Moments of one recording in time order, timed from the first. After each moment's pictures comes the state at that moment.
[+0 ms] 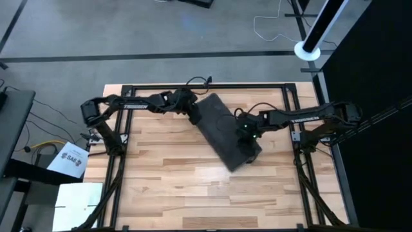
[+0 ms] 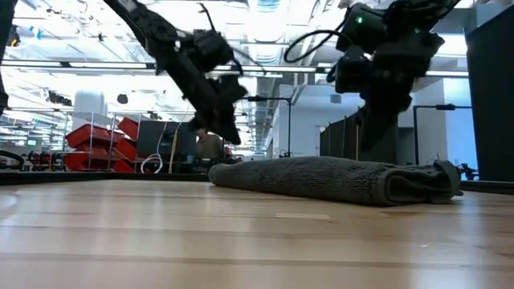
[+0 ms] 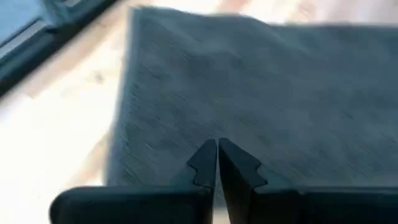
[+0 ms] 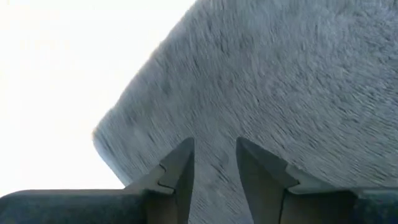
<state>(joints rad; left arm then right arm) 0.44 1.67 1.01 -0.15 -0.03 -0.21 -0.12 1.41 0.80 -0.46 -0.23 0.22</state>
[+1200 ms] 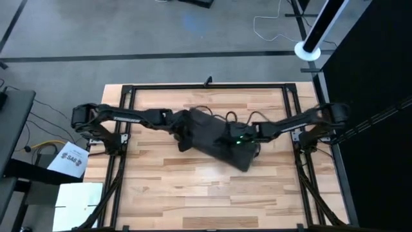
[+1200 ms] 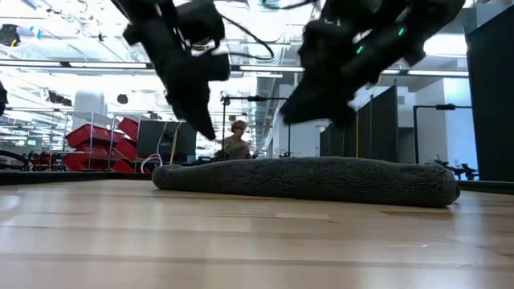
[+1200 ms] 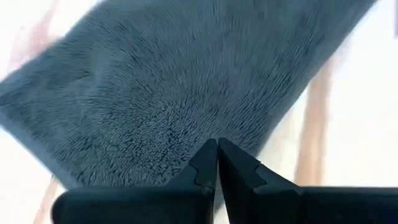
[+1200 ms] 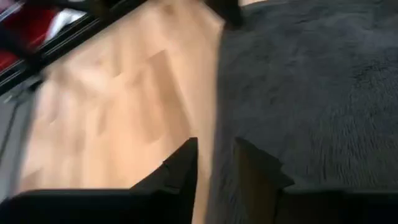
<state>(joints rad) 0.16 1.54 0.95 -0.42 -0.01 -0.07 0.02 1.60 0.79 0.21 0.05 0.51</state>
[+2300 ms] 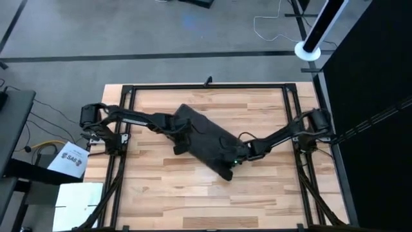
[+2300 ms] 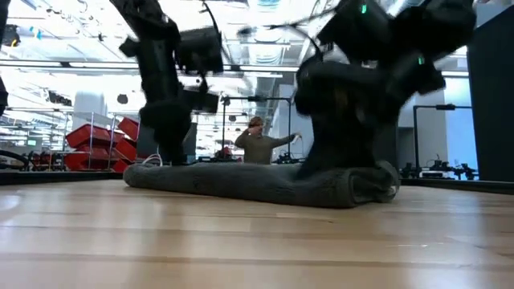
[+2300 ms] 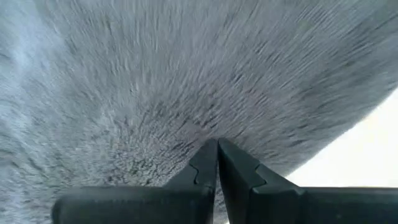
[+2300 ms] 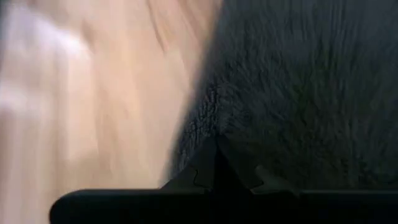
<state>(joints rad) 0.14 1.65 0.93 -0.58 -0.10 -0.12 0.20 1.84 0.81 0.23 0.03 0.63</state>
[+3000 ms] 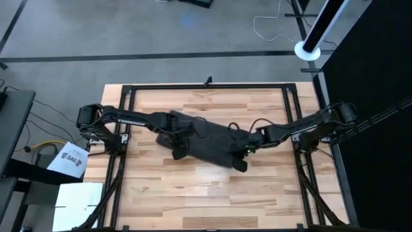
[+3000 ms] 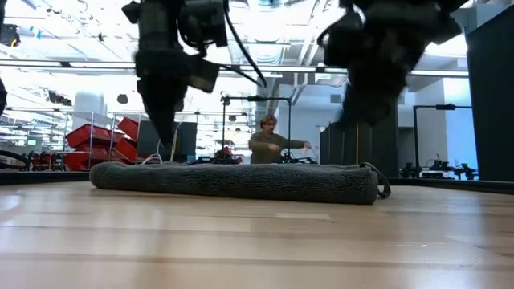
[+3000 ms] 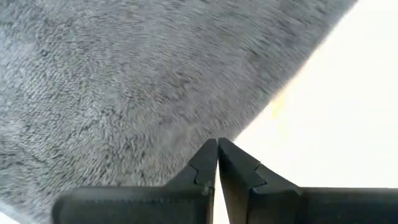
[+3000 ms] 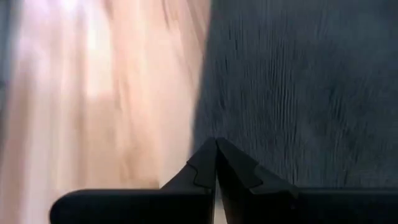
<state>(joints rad) 0.04 1.61 1.12 -0.90 0.02 -0.28 0.14 1.47 0.81 -0.17 -0.04 0.41</state>
